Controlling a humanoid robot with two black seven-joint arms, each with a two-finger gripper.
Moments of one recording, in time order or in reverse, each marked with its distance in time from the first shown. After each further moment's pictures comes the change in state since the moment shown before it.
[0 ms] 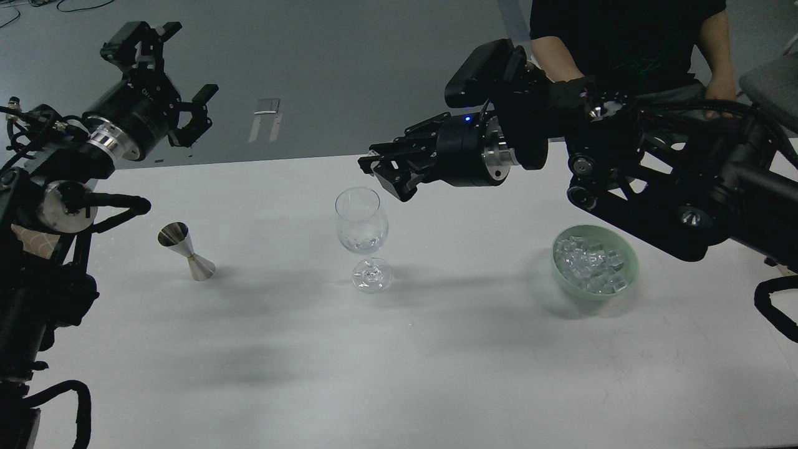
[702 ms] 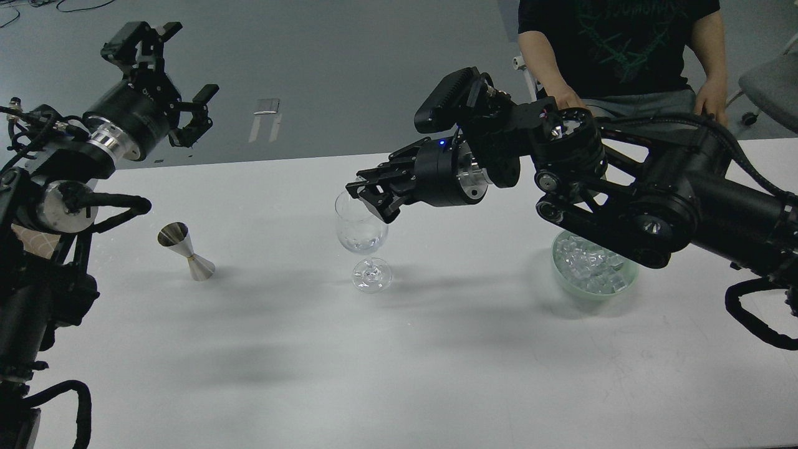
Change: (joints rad) left arm 0.000 0.000 0.002 0.001 -0.003 0.001 0.000; right arm 0.005 0.061 -0.064 -0.063 0.003 0.000 0.002
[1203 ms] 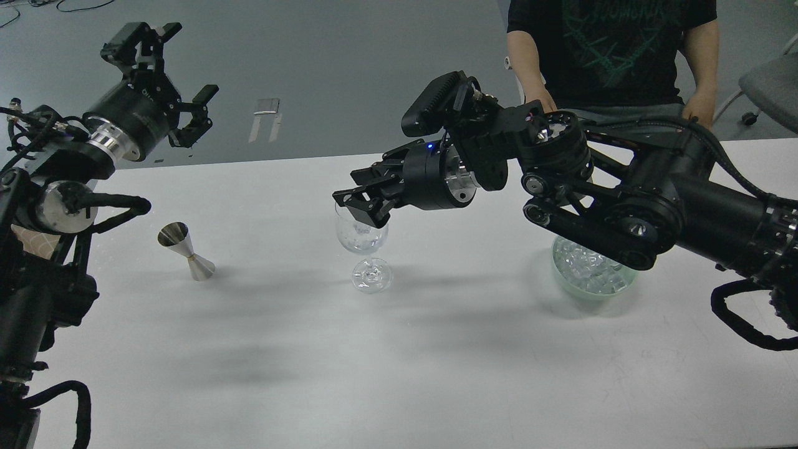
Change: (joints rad) left arm 0.002 0.001 0.000 0.000 -0.001 0.000 0.000; right arm 0.003 0.035 0.005 -0.019 -0.003 0.000 -0.002
